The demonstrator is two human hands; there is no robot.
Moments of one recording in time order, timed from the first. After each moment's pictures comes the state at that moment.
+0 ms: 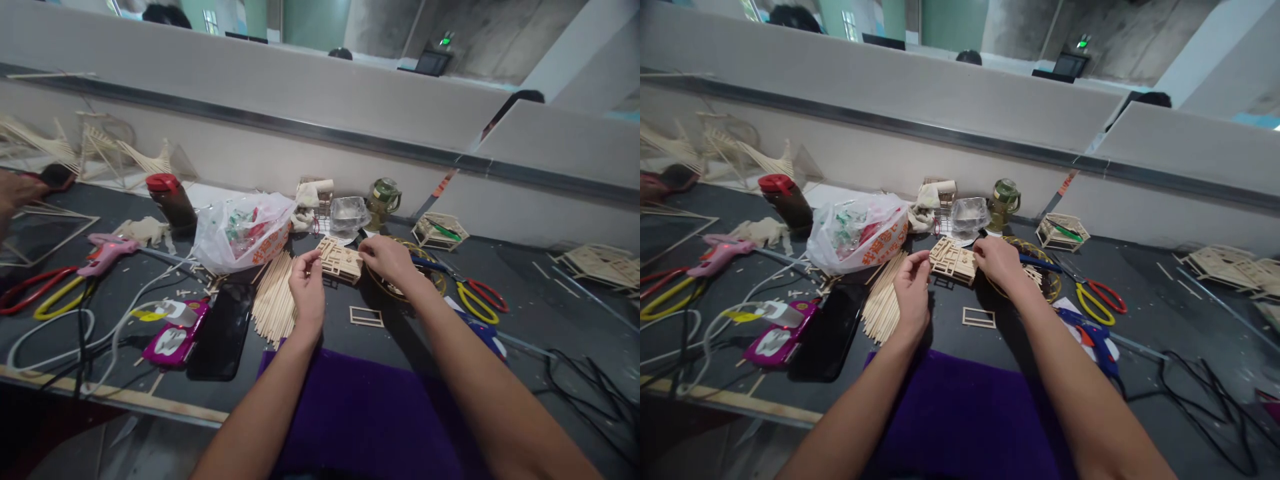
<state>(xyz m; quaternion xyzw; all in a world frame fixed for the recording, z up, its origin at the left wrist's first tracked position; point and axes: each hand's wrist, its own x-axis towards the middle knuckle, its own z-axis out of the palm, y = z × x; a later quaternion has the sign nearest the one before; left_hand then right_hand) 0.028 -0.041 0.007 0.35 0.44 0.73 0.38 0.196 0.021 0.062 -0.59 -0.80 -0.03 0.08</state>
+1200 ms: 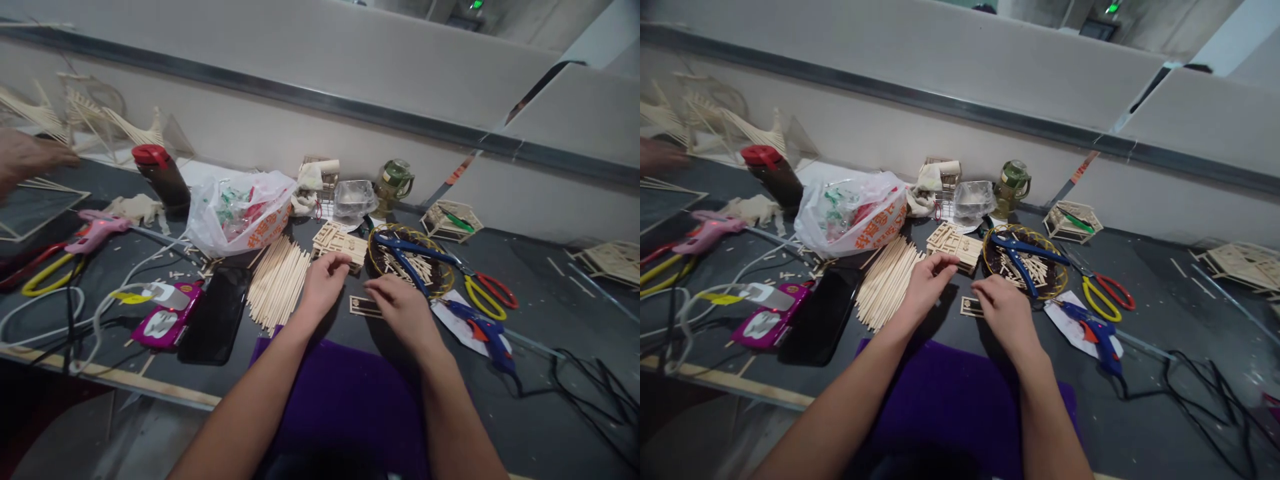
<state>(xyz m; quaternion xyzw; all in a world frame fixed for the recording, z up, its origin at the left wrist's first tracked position) 0.037 -0.043 0.003 0.53 0.47 0.54 0.46 0.206 -0.079 0.025 -0.55 -0.79 0.10 0.23</state>
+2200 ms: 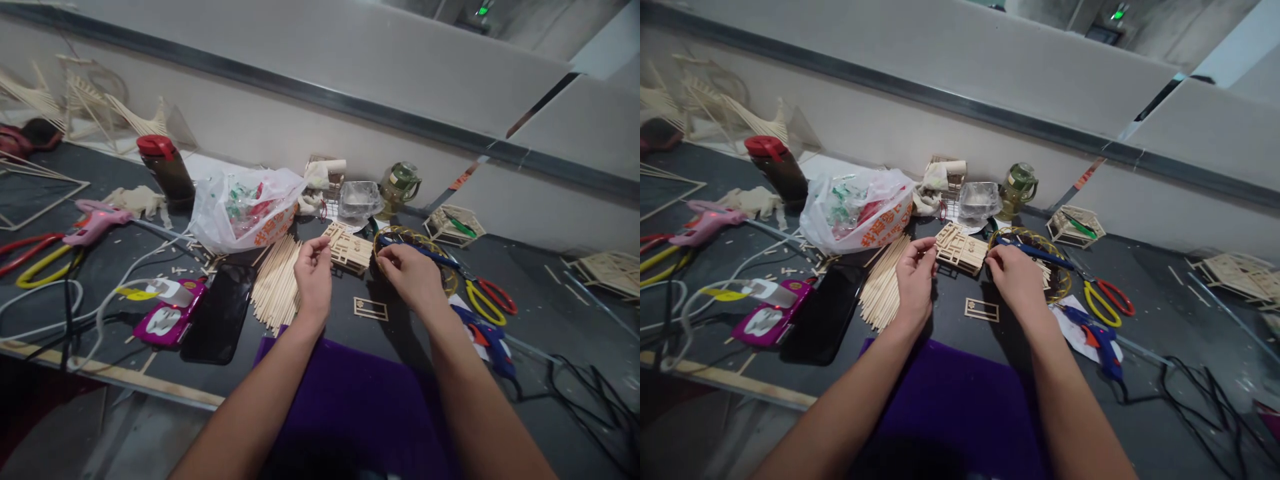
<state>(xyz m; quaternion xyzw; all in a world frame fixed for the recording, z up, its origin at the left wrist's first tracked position) 0.031 -0.042 0.012 0.32 0.45 0.71 0.44 0.201 -0.028 0.053 -0.63 -0.76 -0.02 0.16</state>
